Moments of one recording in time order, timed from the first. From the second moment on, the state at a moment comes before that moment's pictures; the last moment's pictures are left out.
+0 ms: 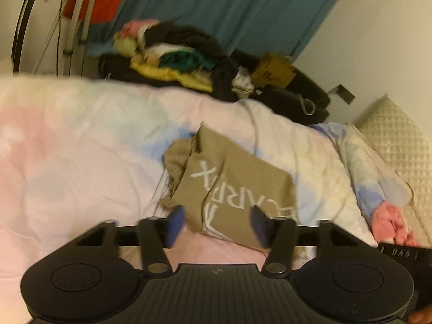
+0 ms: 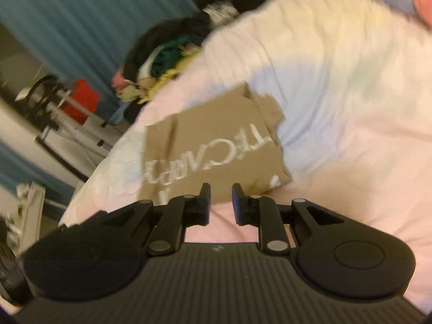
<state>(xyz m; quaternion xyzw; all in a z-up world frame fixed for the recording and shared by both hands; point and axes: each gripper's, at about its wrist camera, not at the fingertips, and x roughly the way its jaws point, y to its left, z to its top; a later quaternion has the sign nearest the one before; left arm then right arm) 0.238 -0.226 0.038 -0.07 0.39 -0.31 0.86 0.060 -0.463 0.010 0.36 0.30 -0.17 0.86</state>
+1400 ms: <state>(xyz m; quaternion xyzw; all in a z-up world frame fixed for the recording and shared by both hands) 0.055 -0.078 0.059 0.01 0.20 -0.28 0.94 -0.025 -0.278 0.010 0.12 0.14 -0.20 0.96</state>
